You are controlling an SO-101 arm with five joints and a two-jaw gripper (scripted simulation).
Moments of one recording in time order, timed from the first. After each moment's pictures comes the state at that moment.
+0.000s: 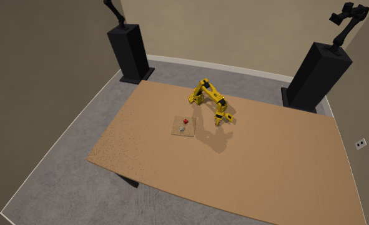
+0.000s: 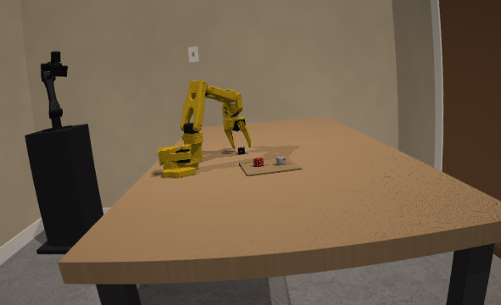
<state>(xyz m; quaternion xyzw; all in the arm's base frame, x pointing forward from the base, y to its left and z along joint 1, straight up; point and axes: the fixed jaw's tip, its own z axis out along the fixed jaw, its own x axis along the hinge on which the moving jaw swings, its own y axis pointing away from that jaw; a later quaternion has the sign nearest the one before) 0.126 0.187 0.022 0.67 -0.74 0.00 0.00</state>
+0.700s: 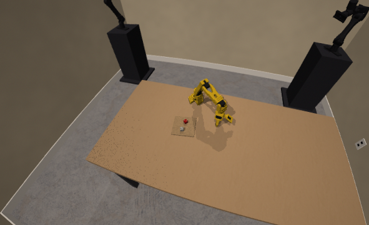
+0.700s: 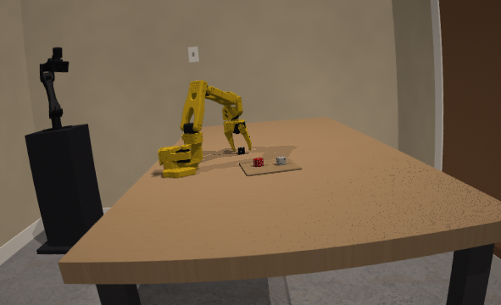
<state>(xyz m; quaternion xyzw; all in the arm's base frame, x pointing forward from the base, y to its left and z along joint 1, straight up) 0.127 0.188 0.013 0.67 -0.74 0.00 -0.01</state>
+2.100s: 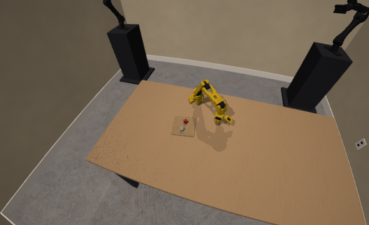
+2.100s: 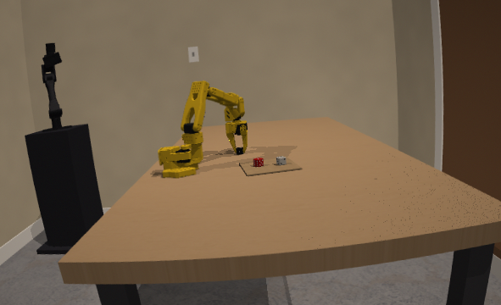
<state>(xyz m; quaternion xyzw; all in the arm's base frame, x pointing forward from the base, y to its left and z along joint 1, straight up) 0.132 0.187 0.009 0.67 -0.74 0.00 0.00</state>
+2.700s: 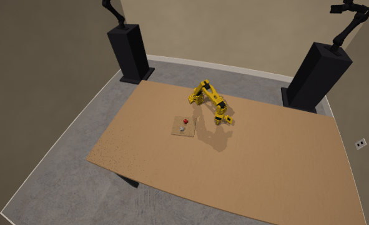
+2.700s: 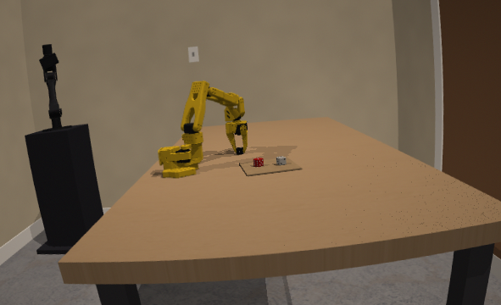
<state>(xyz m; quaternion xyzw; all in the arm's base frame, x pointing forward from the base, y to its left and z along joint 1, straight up) 0.132 0.187 0.009 0.67 -0.74 0.00 0.00</state>
